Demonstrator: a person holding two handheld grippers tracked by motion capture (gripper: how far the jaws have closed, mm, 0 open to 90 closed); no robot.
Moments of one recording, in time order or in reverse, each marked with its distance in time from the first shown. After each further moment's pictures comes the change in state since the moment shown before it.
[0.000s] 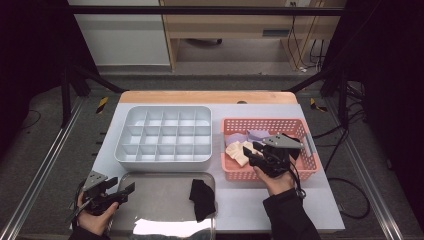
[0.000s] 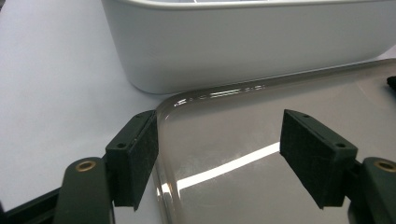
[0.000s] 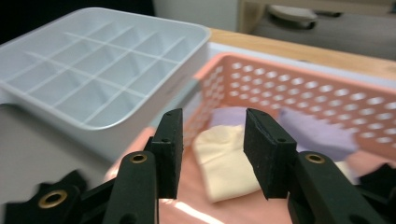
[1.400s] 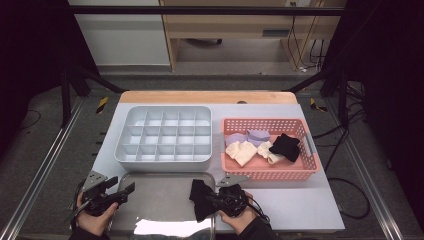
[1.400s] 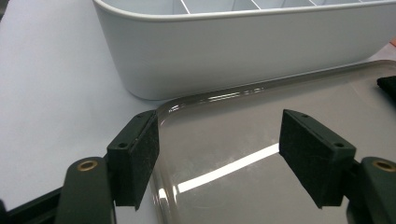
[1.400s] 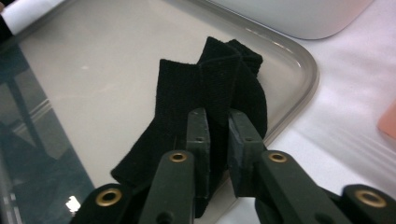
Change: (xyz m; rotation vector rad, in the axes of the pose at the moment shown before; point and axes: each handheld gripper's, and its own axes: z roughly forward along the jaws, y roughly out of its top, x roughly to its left) left arm -0.003 0.002 -0.004 -0.014 -0.009 0.020; right arm 0.102 -0.081 0.040 0.305 0.341 -0.059
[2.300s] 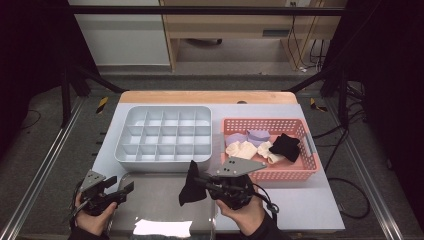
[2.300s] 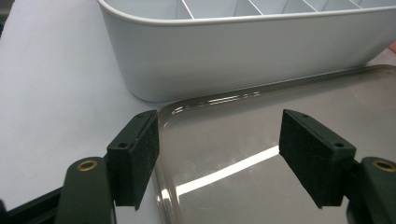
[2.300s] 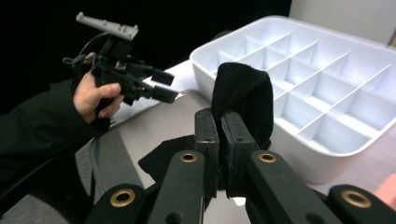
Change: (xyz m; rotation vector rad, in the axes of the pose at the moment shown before) left arm 0.002 0.001 -0.002 -0.010 -0.001 -0.010; right arm 0.048 0.076 -0.091 -0.265 0.103 -0.154
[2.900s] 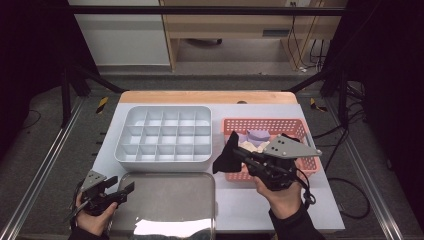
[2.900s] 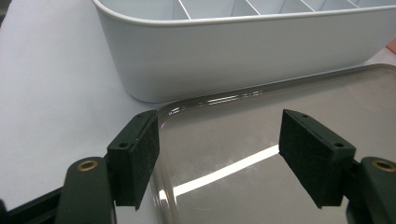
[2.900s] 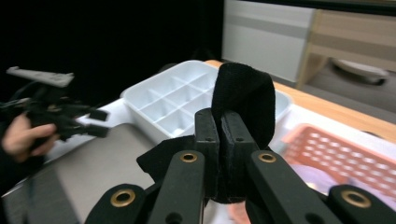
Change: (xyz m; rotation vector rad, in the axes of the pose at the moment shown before) left arm -0.001 0.000 0.000 -0.002 -0.005 0.002; right arm -0.041 0.022 -0.072 -0.130 -0.223 -0.002
